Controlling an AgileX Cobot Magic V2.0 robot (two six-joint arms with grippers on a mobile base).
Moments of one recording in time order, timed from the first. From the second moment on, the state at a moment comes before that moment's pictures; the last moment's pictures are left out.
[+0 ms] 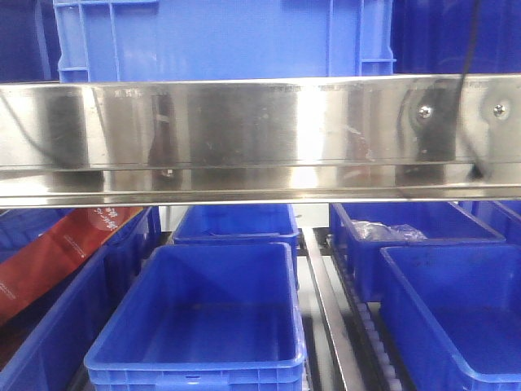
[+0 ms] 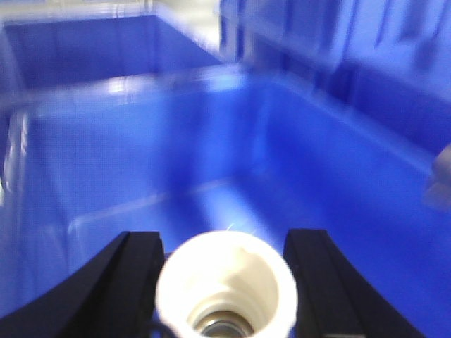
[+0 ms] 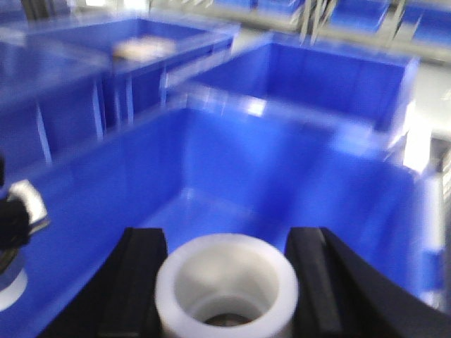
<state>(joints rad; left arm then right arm) -0.30 1.79 -1.88 -0.10 0.53 0.05 0.45 1.88 -2.09 0.21 0.62 -0.18</state>
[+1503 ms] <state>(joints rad) -0.30 1.52 -1.98 0.01 0.91 0.05 0.45 1.58 -2.07 0.21 0.87 -0.18</state>
